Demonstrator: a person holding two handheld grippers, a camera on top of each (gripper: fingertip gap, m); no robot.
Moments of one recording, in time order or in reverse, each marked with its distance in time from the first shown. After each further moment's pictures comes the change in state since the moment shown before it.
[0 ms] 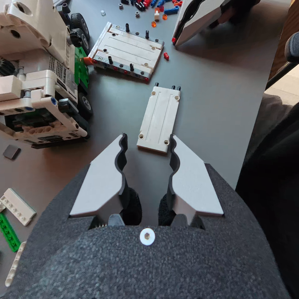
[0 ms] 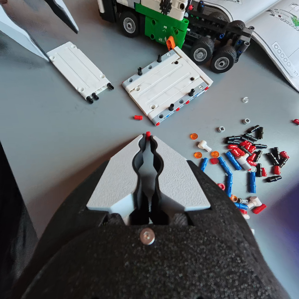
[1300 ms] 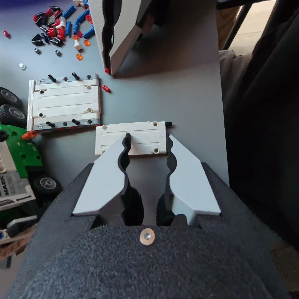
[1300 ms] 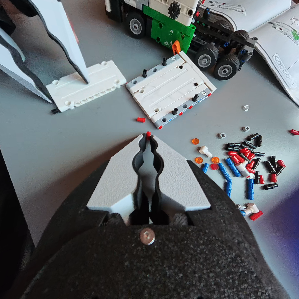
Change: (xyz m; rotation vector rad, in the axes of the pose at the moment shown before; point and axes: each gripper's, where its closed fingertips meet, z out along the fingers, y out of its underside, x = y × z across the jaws) left arm 0.051 -0.026 0.037 -0.075 0.229 0.351; right arm -0.003 -0.002 0.003 0.003 0.005 -0.058
